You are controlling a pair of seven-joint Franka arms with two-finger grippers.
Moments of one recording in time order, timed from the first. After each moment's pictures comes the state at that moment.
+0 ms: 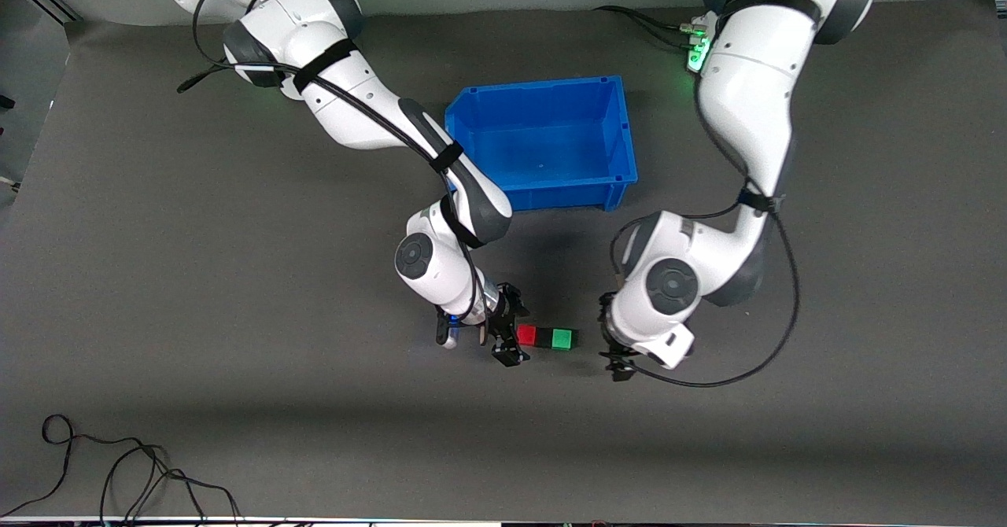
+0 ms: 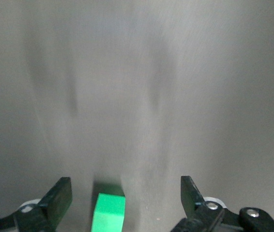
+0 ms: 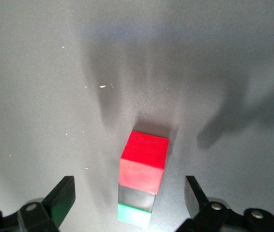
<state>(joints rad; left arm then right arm) -0.42 0.80 0.02 -1.29 -0.11 2.15 -1.97 0.67 1.06 -0.07 -1.14 0.55 2.57 1.77</state>
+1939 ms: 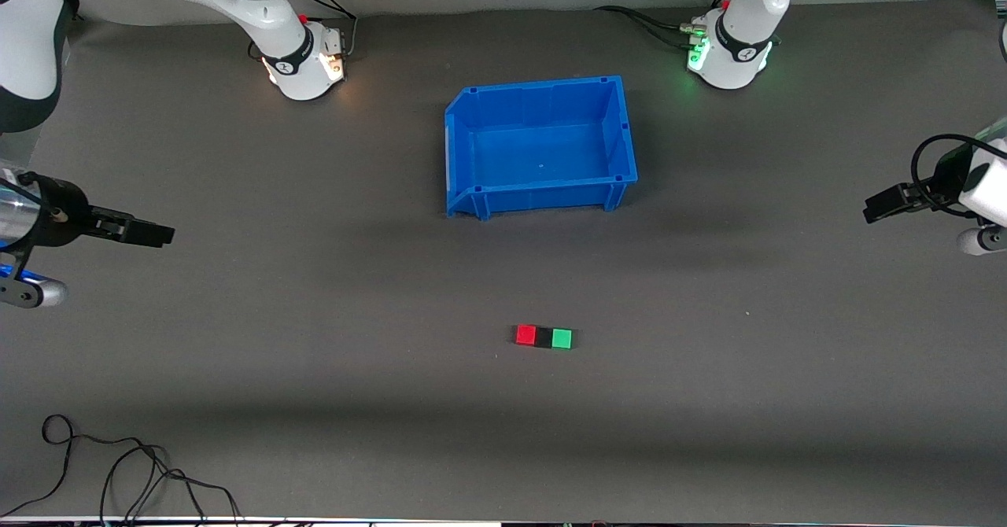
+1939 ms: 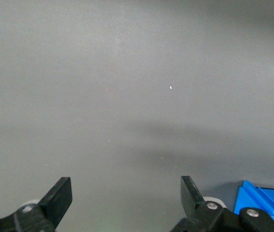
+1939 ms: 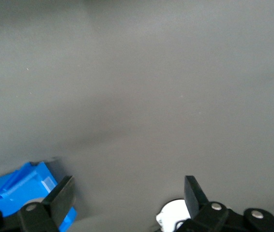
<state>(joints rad) 0.03 0.02 0.01 -1.74 0.03 1.70 -0.13 0.19 0.43 -0.23 -1.00 0.09 1.16 0.26</state>
